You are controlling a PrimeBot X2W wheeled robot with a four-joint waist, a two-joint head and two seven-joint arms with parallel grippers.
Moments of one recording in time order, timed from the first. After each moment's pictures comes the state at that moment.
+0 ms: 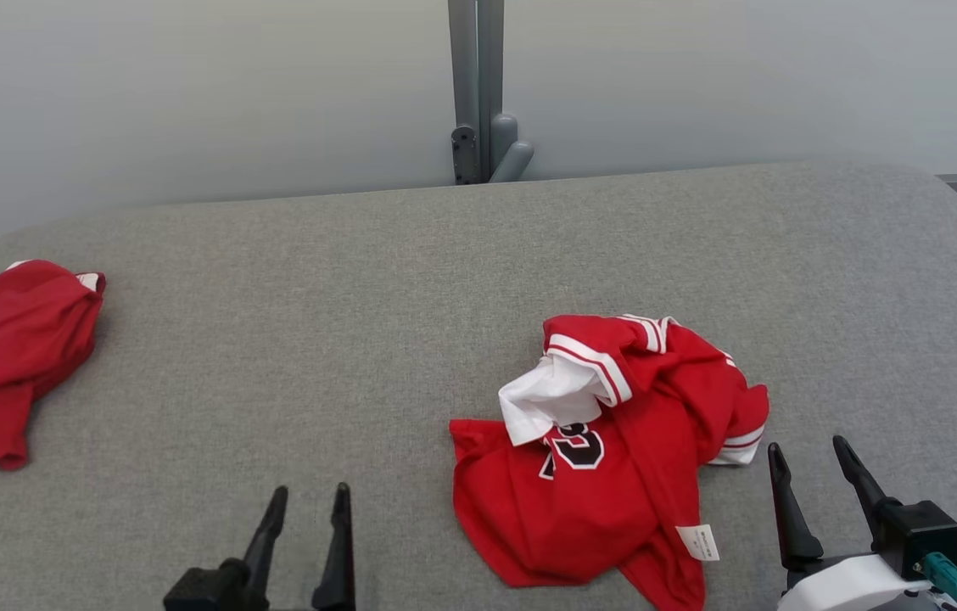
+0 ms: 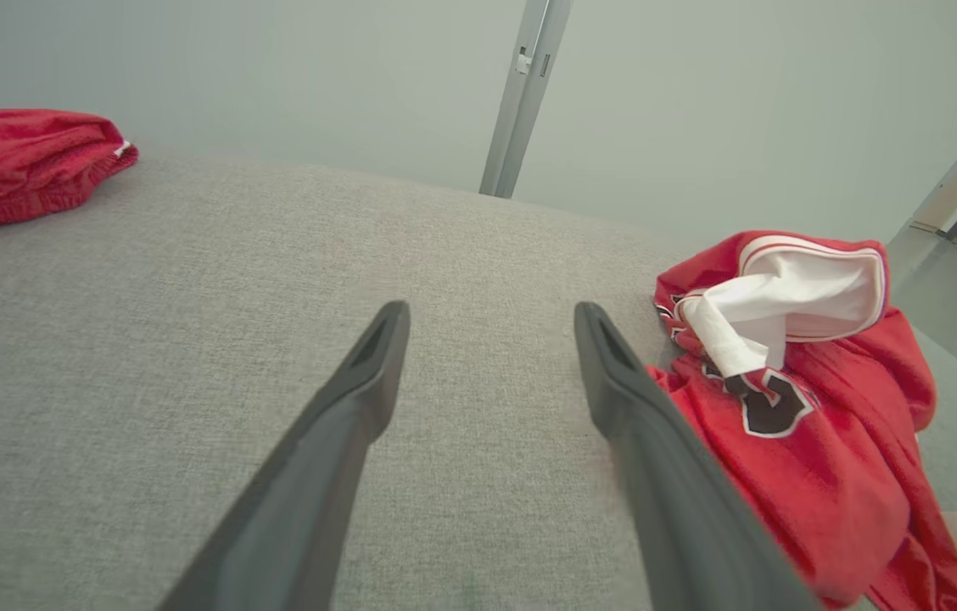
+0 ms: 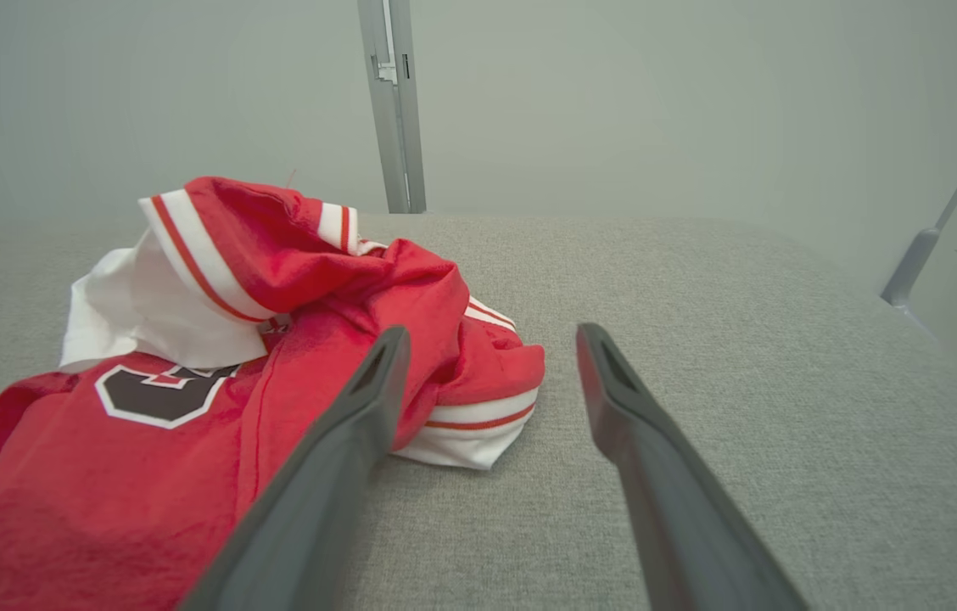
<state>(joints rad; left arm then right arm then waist) 0.13 0.05 -0.20 0.17 -0.35 -0.06 -0.26 0.09 -0.05 -0.05 0.18 0.04 0.13 -0.26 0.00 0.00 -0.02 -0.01</state>
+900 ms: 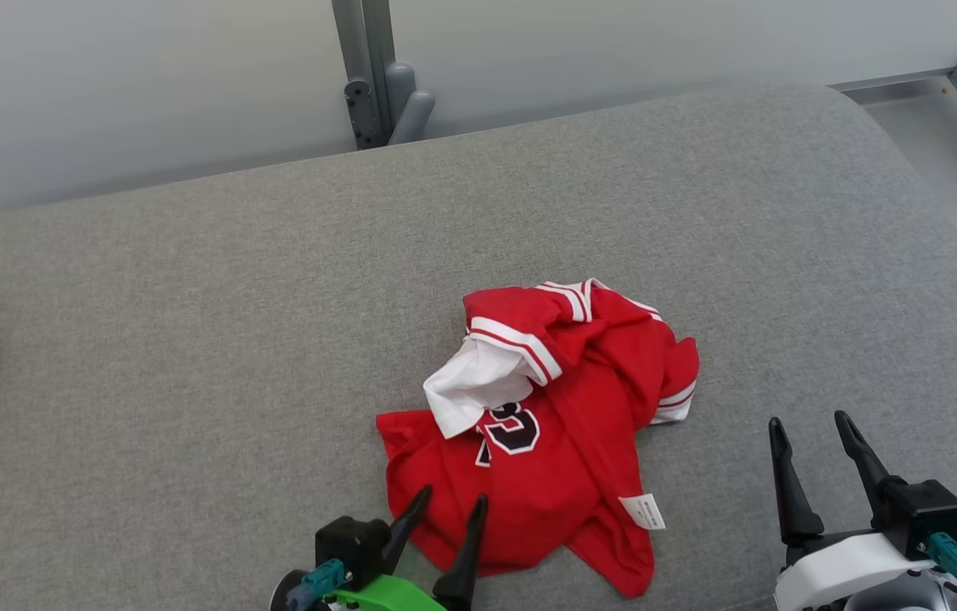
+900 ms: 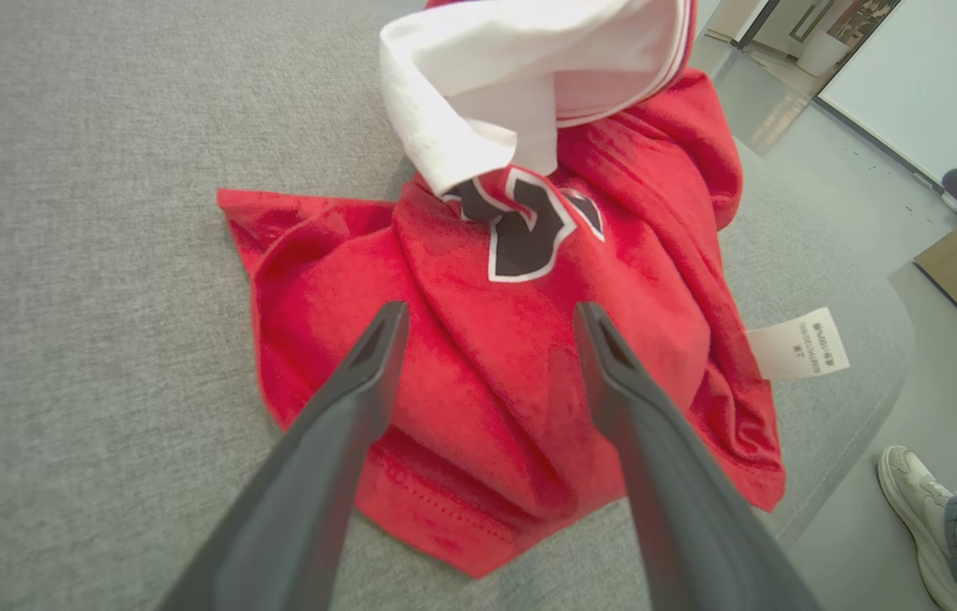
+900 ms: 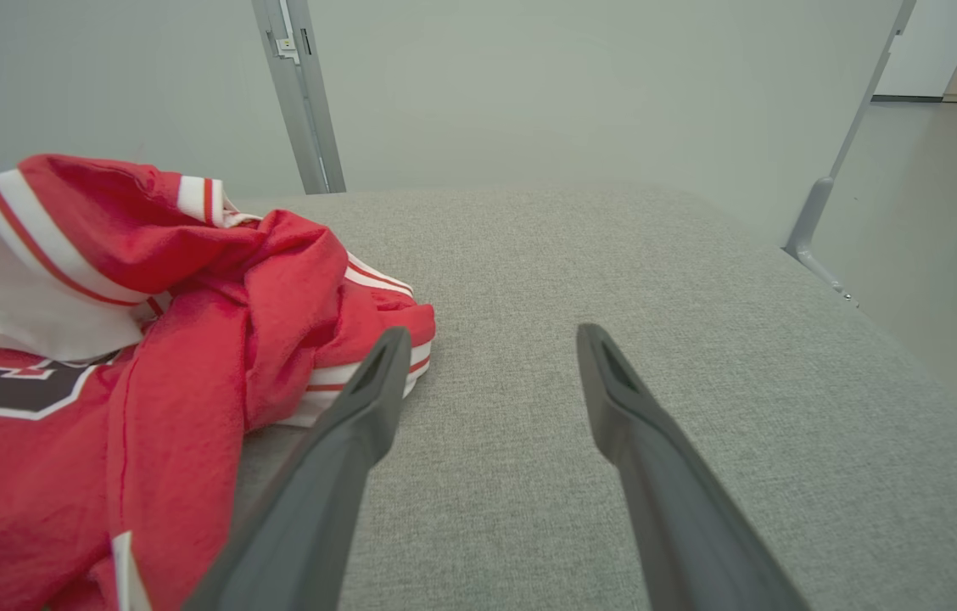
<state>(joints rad) -0.12 0.05 -0.59 0.47 -0.53 -0.06 -0.24 0.06 -0.05 -0.05 0.17 0.05 0.13 -0.26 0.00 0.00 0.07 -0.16</state>
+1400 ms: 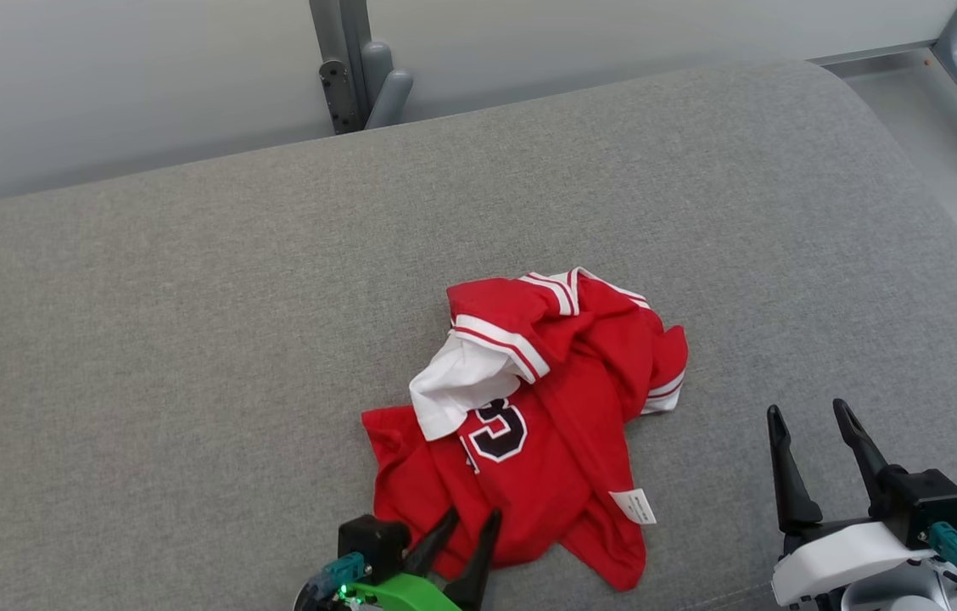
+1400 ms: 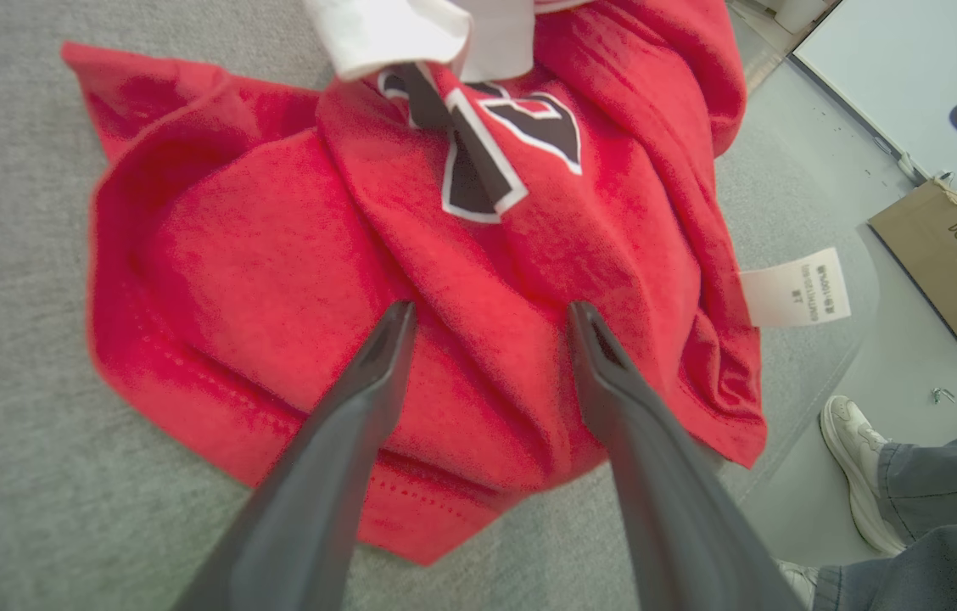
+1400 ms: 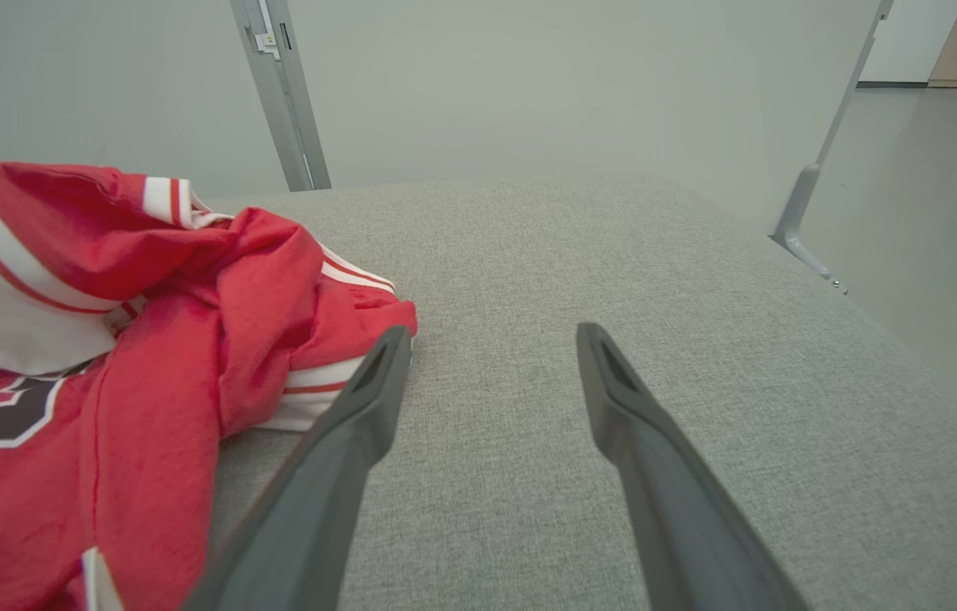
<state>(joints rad) -0.19 0.05 -0.71 0.59 -0.66 -0.08 -0.24 0.04 -0.05 -0.05 0.17 0.07 0.13 -0.26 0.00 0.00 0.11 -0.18</state>
